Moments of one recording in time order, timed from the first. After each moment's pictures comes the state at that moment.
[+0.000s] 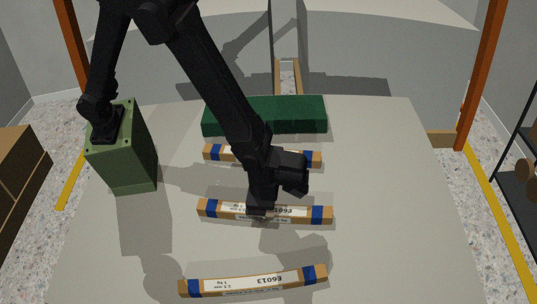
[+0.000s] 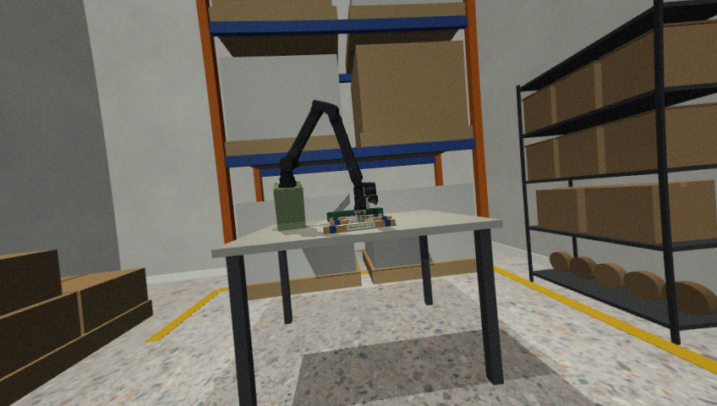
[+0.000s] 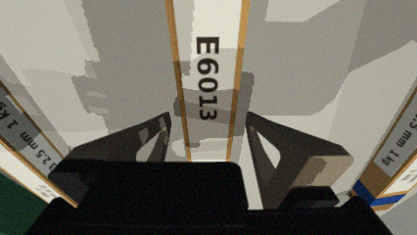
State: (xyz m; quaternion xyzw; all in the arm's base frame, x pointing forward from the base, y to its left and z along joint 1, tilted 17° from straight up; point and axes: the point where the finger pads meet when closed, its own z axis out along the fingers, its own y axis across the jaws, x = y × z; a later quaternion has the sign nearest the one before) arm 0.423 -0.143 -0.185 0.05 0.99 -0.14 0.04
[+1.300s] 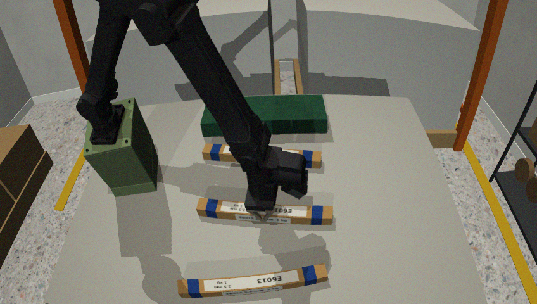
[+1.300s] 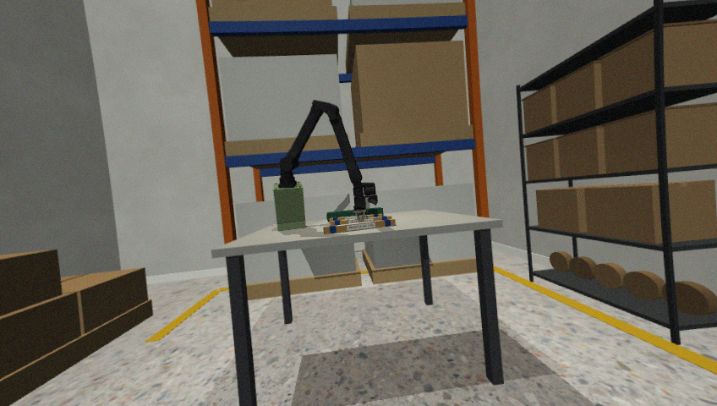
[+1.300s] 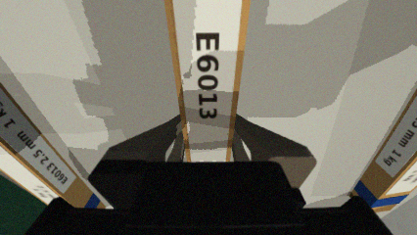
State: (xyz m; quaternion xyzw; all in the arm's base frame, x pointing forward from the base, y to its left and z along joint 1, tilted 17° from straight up) arm 0.421 -0.143 -0.186 0.05 0.99 -0.14 0.04
